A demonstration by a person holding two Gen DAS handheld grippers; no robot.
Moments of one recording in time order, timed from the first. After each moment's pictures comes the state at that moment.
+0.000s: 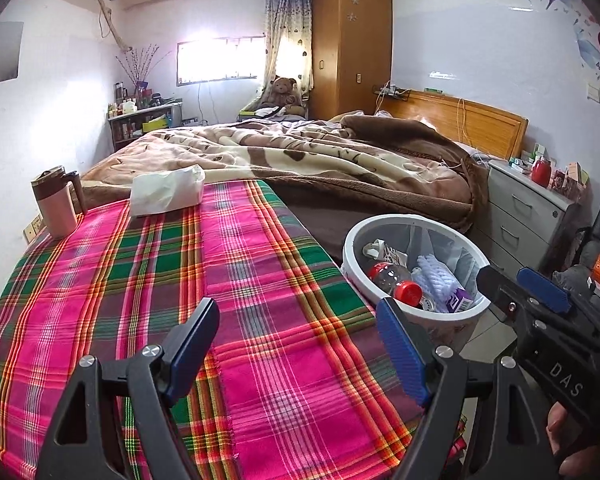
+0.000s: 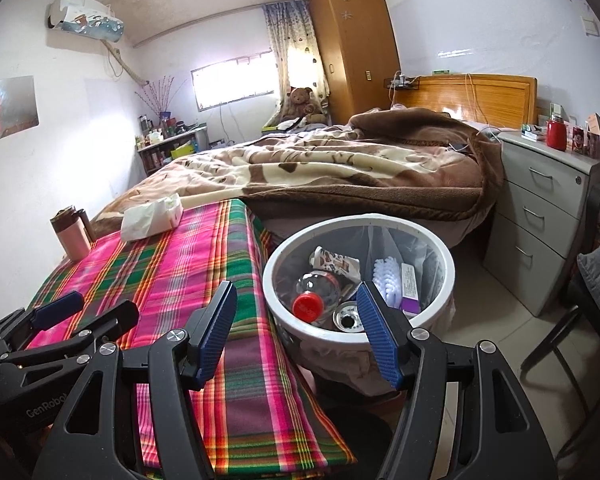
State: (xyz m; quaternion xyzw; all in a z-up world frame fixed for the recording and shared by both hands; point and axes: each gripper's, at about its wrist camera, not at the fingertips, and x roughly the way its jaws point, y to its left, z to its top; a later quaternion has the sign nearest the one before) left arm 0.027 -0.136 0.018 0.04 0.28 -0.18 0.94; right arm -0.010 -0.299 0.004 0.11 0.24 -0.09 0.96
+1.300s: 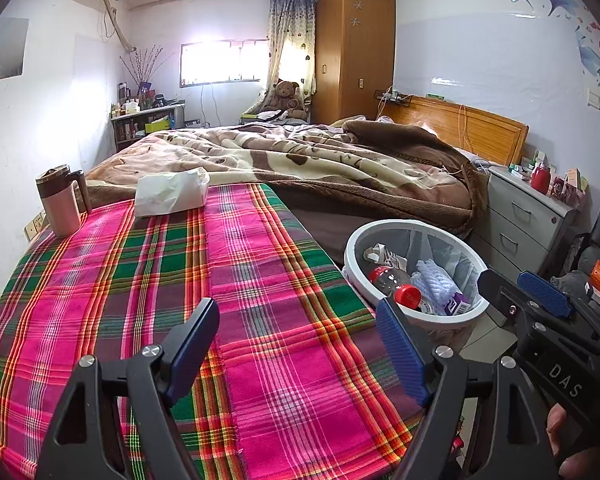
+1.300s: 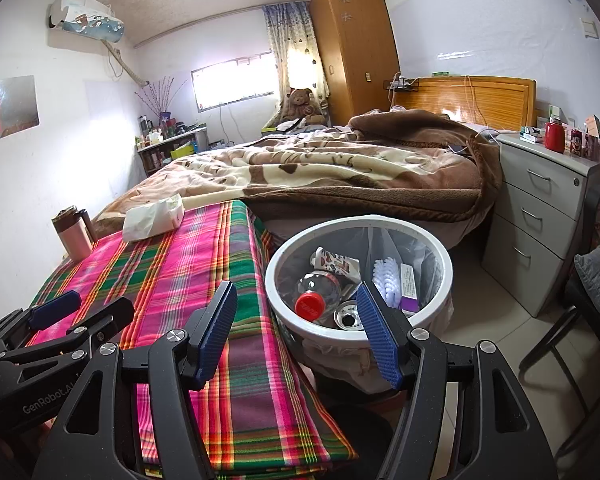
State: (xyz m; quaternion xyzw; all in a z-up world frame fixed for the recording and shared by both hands) left arm 0.022 -0.131 0.021 0.03 0.28 -0.18 0.94; right arm -0.015 -0.293 0.006 0.11 0.24 -0.09 0.96
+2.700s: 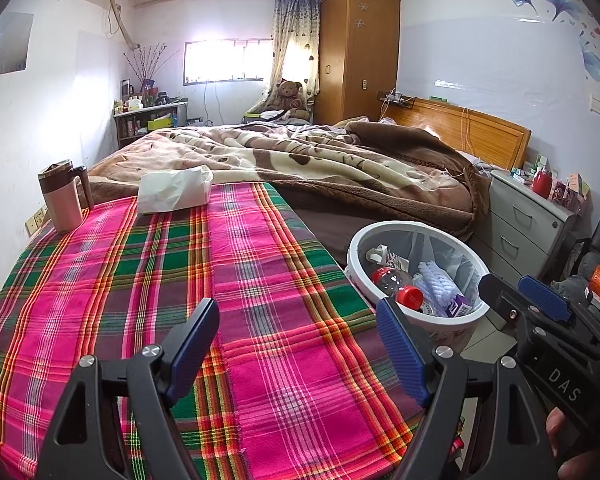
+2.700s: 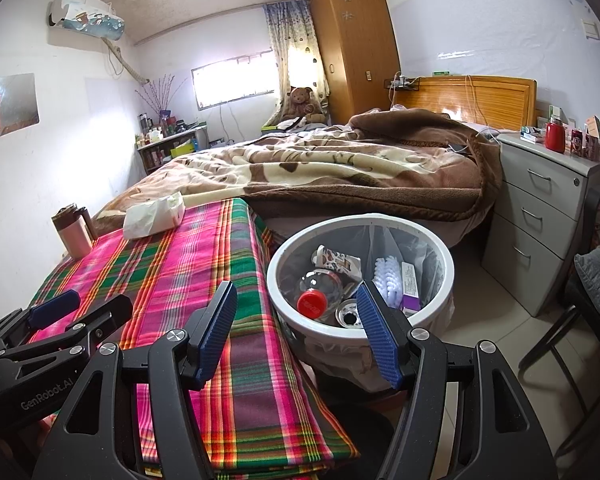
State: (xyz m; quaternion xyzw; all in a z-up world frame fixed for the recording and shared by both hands) left arm 0.021 -0.130 0.023 0.03 0.28 -0.17 0.94; right arm -0.016 -0.292 0.006 0.11 0.24 -0.09 0.96
